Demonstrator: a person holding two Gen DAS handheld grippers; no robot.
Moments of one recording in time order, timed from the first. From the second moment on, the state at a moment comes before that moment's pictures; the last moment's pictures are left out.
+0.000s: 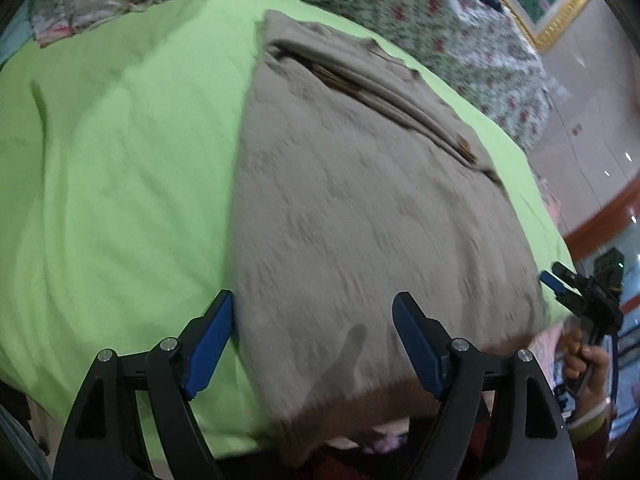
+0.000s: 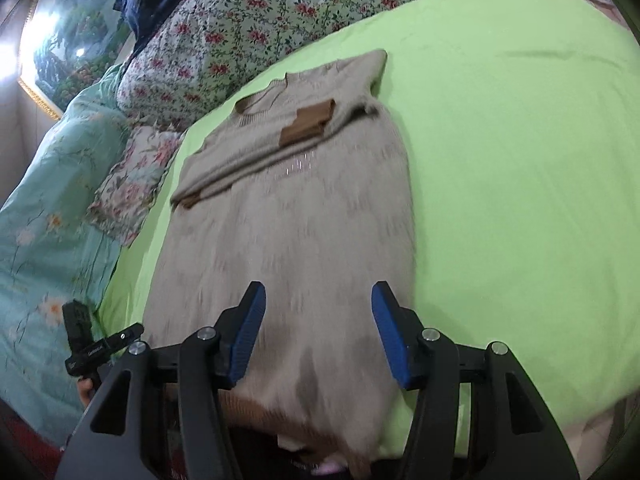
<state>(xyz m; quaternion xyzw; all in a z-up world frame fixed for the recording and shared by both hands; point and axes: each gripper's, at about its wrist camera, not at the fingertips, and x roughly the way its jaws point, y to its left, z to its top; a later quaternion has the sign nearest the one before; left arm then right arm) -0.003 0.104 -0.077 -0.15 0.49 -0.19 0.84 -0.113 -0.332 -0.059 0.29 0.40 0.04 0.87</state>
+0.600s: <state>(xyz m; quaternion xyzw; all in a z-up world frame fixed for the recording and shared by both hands) -0.051 0.095 -0.093 -0.14 0.48 -0.29 0.81 -0.160 -0.292 -0.115 0.26 0.46 0.16 0.83</state>
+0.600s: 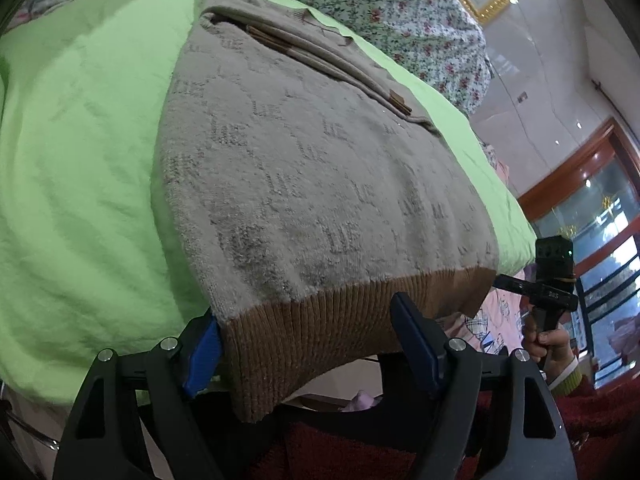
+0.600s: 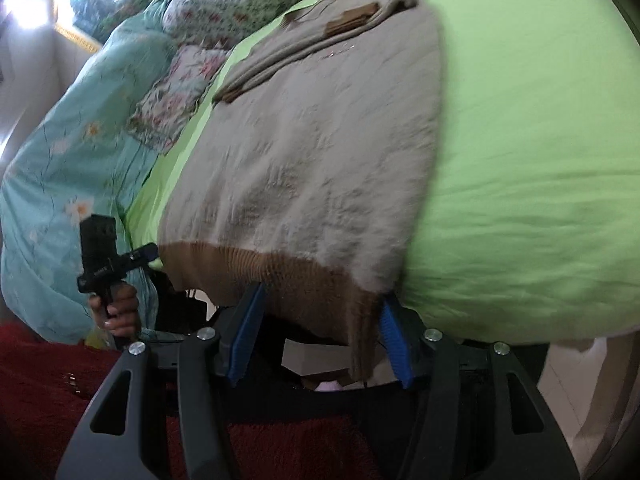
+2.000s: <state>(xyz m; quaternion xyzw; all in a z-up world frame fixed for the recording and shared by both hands) 0.145 0.083 0.067 -0.17 0.27 -0.18 0.93 0.022 -0.375 0.029 0.31 0.23 0.09 0.92</state>
